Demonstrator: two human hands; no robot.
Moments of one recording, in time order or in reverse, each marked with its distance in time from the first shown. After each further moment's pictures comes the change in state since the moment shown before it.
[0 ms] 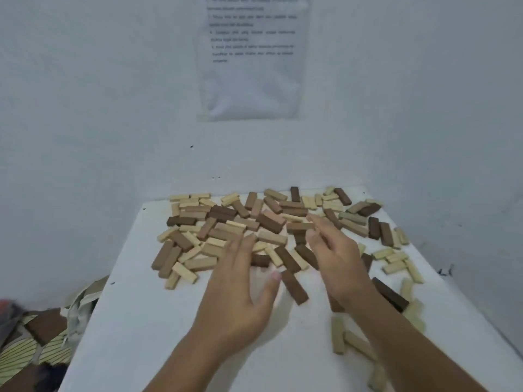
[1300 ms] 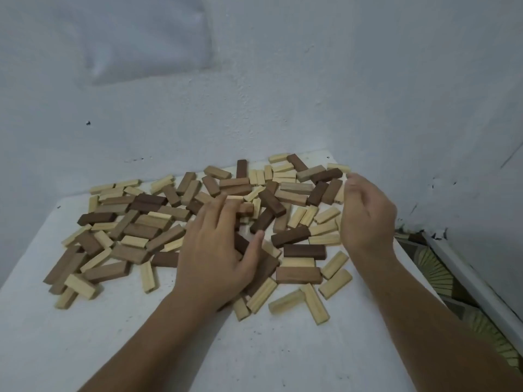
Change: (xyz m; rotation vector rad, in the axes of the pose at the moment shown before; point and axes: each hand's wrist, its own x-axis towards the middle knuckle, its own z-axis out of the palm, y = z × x) left_hand 0.098 0.042 0.114 0.411 0.185 0.218; right_hand 0.068 0.131 -0.106 0.058 0.482 0.095
